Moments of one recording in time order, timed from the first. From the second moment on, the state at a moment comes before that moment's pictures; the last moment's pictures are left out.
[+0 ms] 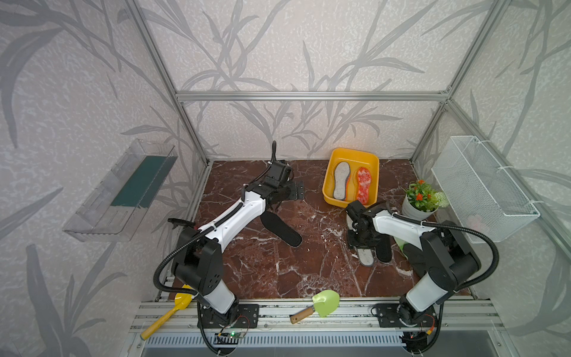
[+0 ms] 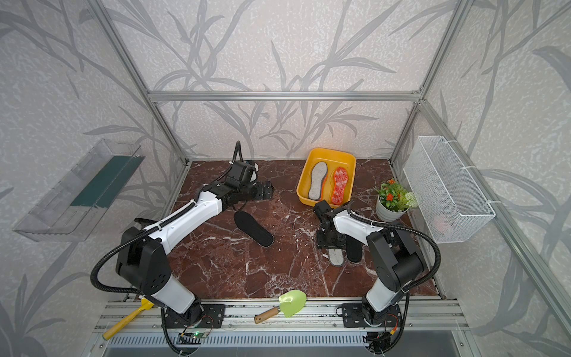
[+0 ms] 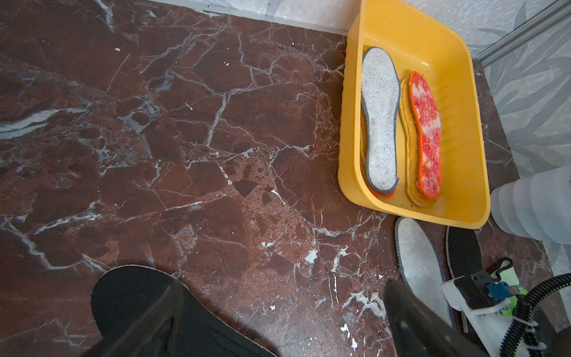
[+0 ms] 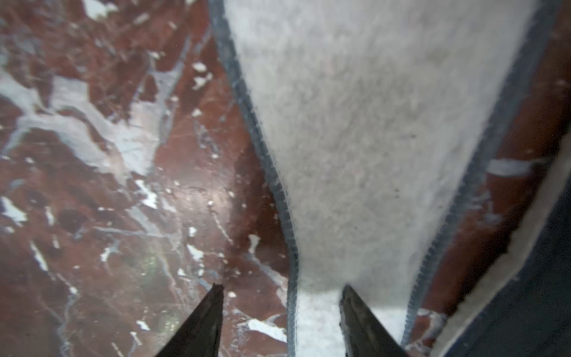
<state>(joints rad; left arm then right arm) -0.48 1.62 1.35 -0.51 -0.01 -0.48 0.50 1.67 0.95 -0.77 -0.06 0.49</state>
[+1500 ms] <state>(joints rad) -0.48 1.64 1.36 -0.54 -0.03 -0.47 0.49 1.65 0.92 -0.63 0.05 0.54</state>
